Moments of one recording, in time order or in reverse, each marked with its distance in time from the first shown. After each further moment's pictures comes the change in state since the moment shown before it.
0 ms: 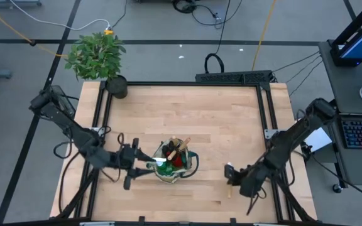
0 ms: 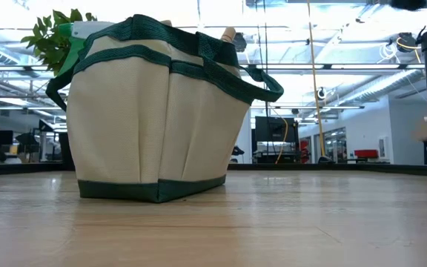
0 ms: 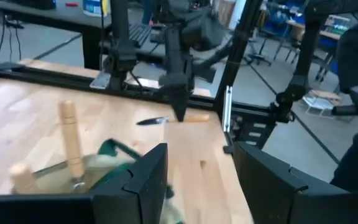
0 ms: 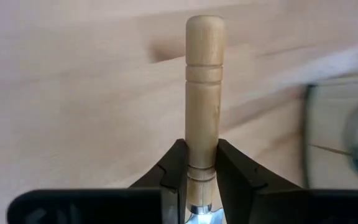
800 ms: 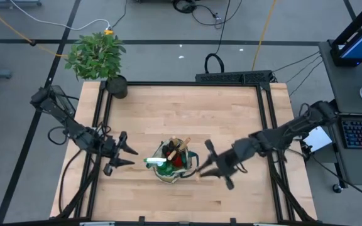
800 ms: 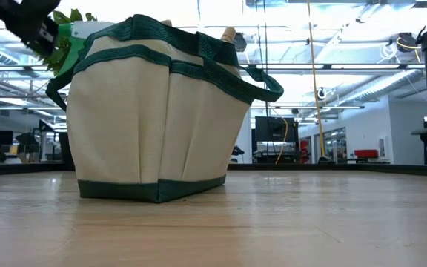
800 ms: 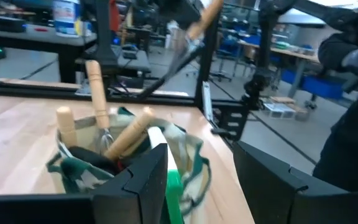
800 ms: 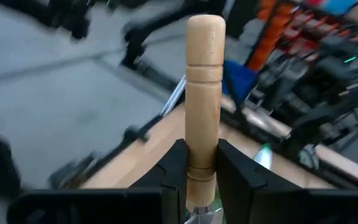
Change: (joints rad) left arm 0.000 -0.562 -0.596 0.219 0.147 0.161; right arm -0.336 0.008 0.266 0.475 -0.169 0.330
